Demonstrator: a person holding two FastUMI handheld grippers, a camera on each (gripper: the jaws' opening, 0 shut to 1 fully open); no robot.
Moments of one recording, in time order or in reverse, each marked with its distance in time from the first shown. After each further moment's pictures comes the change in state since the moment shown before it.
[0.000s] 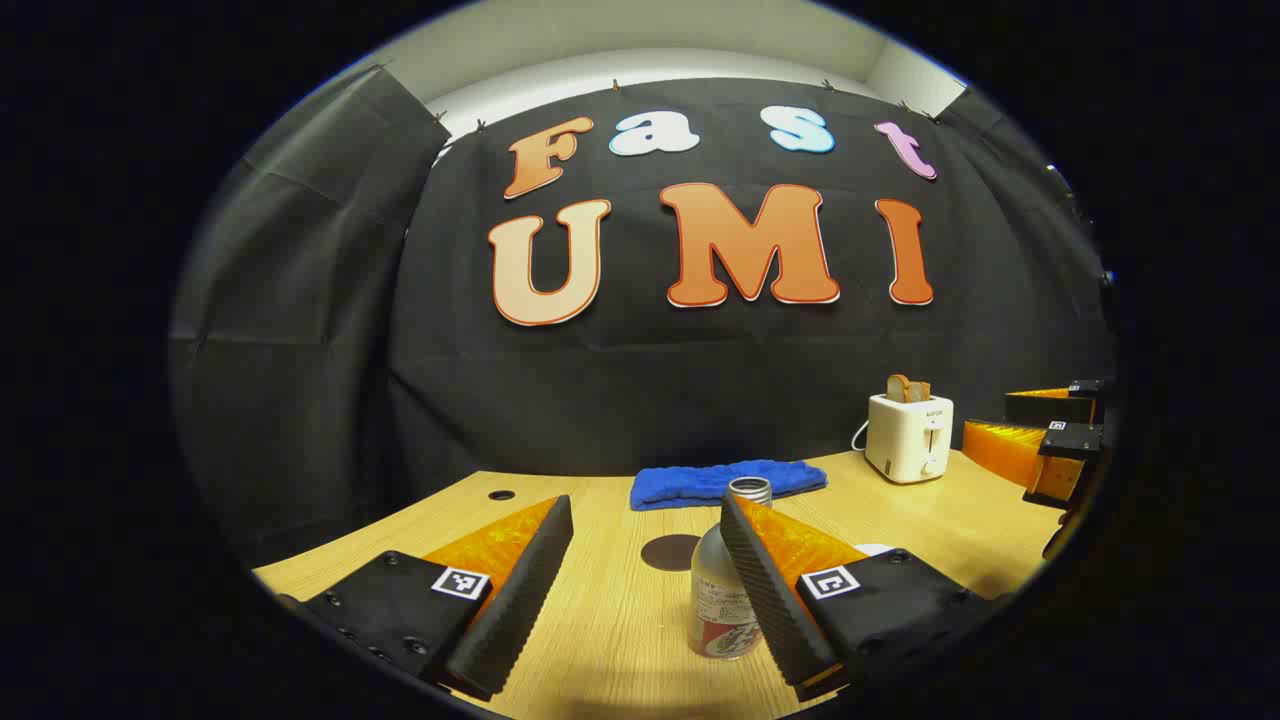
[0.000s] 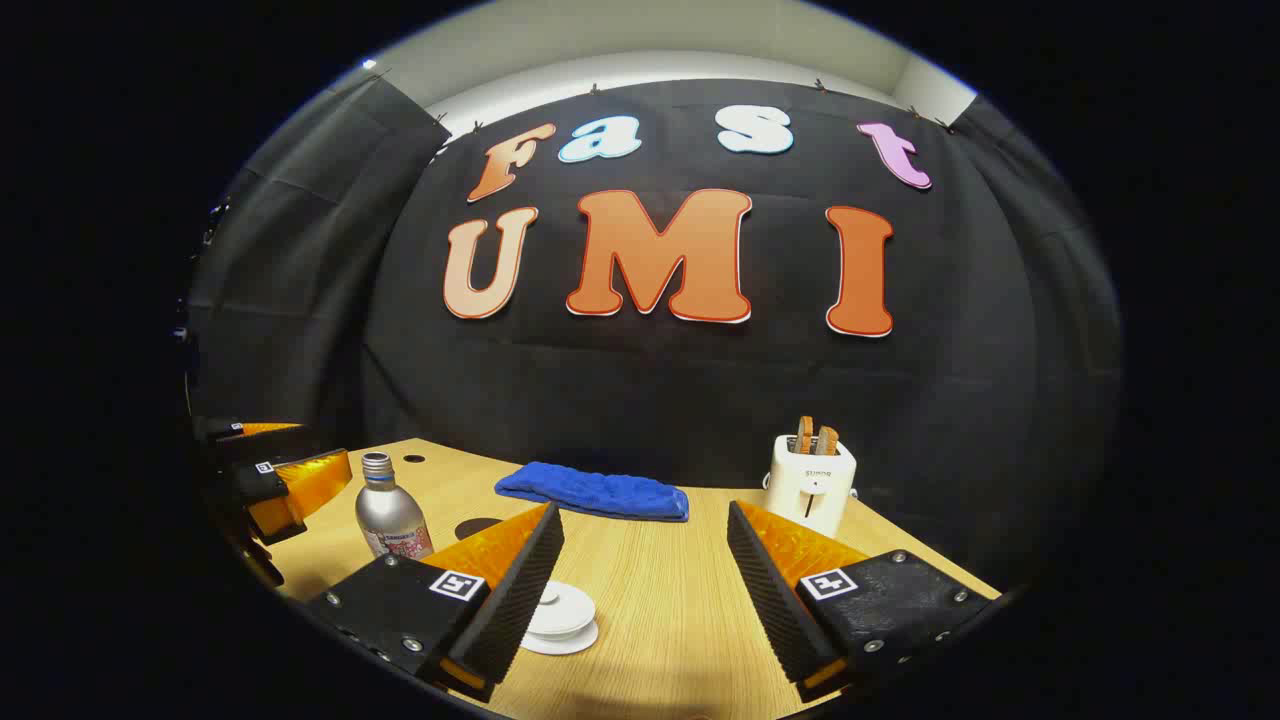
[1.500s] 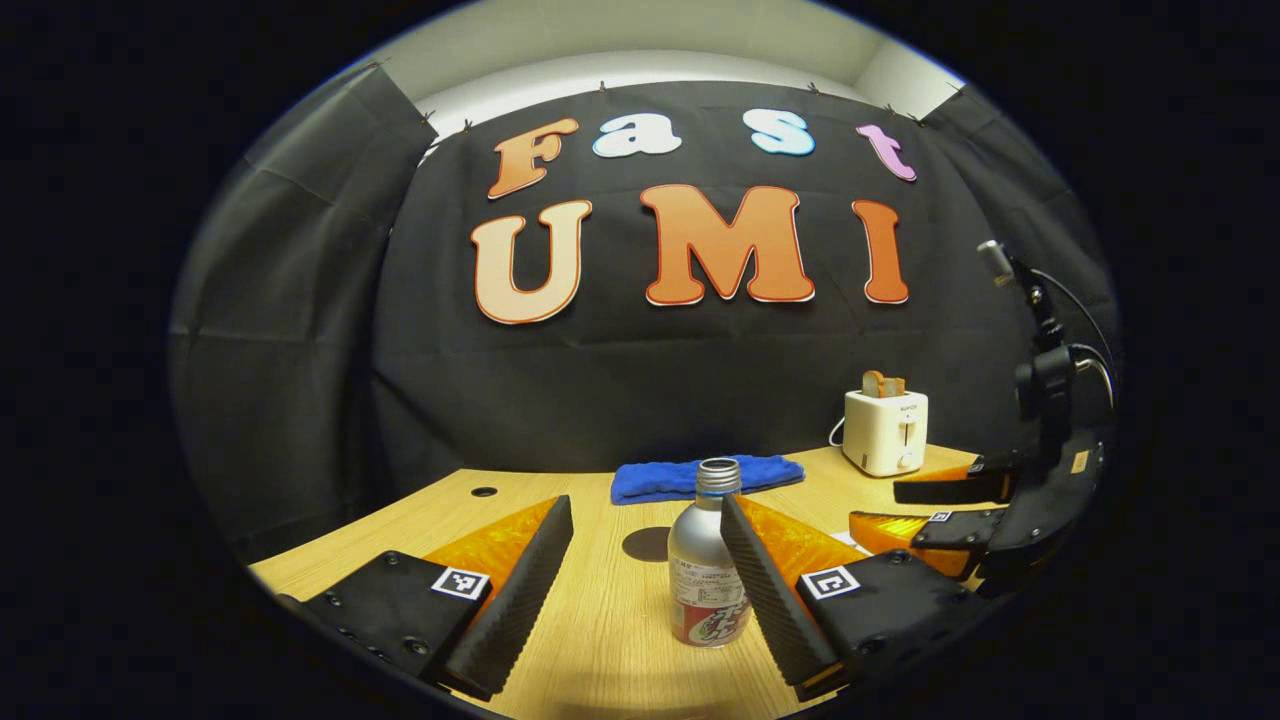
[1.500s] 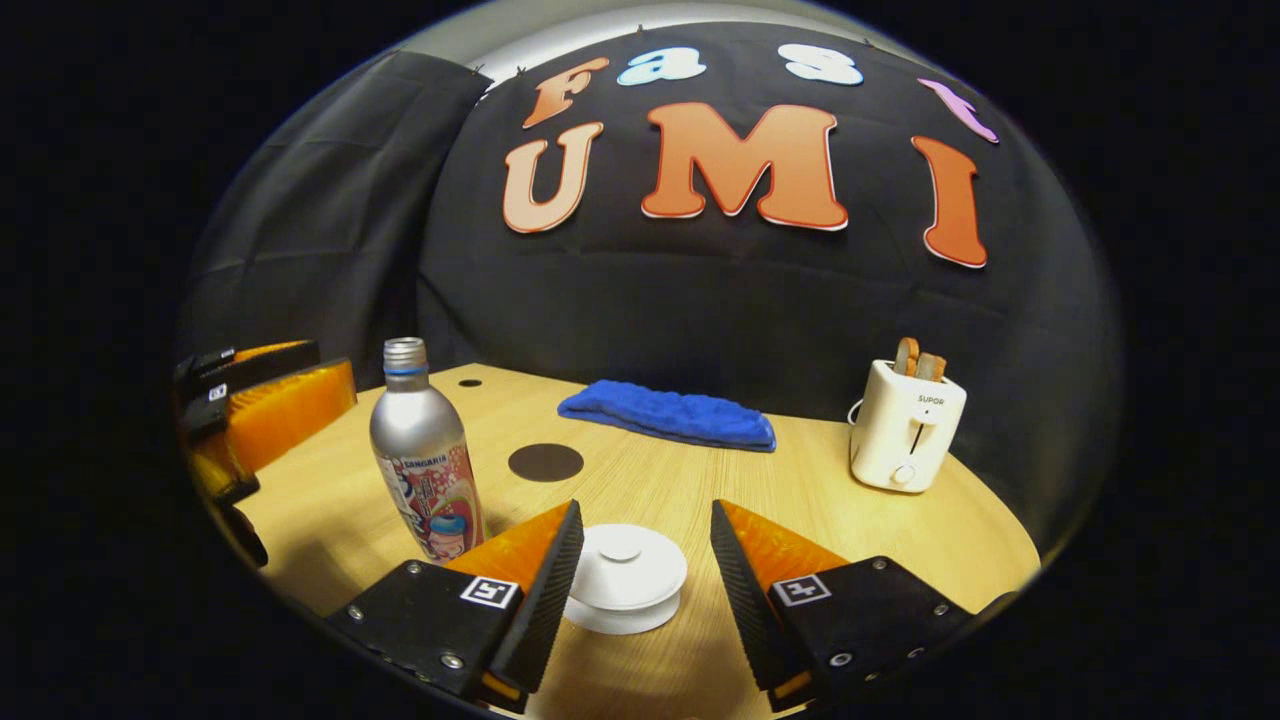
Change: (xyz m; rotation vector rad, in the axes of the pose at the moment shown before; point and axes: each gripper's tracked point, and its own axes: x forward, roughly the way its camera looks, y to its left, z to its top) left arm -0.014 -0.014 -0.011 0.005 0.001 -0.059; right arm 0.043 0.074 -0.098 -0.051 0.251 0.205
